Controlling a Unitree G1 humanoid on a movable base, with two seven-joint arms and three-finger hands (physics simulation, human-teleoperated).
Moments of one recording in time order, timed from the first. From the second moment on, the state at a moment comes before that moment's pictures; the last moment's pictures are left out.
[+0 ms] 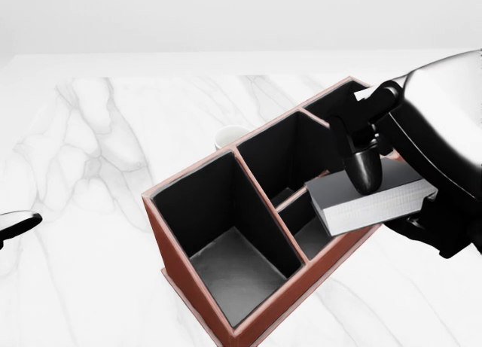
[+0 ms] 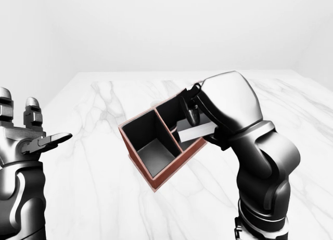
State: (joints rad) left arm -0.08 0.16 0.39 -0.41 -0.45 0.09 0.06; right arm -0.43 -0.41 -0.14 -0.75 -0.80 0.09 0.70
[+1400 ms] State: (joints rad) left arm -0.09 0.17 0.41 -0.41 -0.47 0.09 0.07; right arm -0.60 -0.26 -0.05 -0.15 -0.01 0.09 0.70
